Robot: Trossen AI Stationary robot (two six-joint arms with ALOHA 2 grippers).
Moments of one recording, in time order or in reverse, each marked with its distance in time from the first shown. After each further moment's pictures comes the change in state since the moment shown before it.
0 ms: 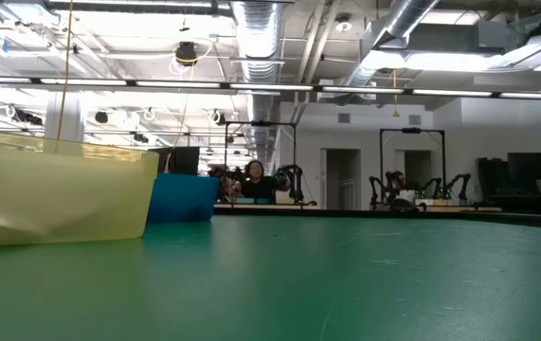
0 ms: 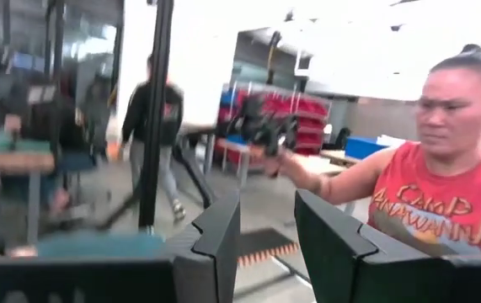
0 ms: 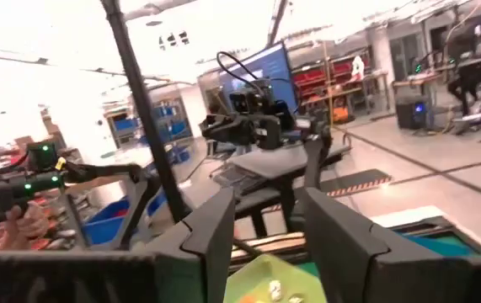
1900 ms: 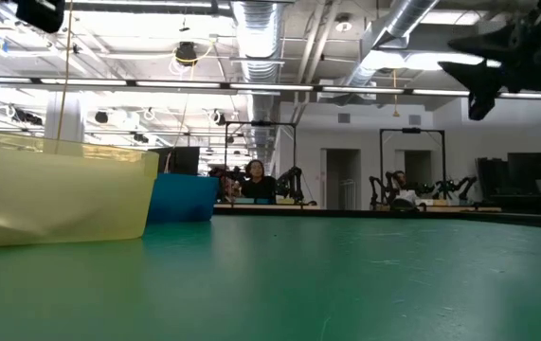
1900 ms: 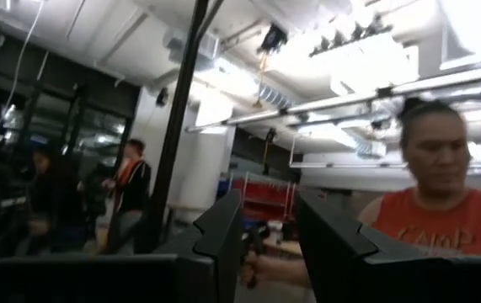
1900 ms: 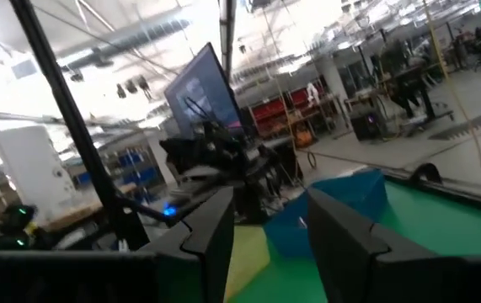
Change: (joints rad) left arm 0.038 -0.654 -0.948 0.651 -0.029 -0.071; right arm -0.557 -0.693 -0.999 0.374 -0.377 0.197
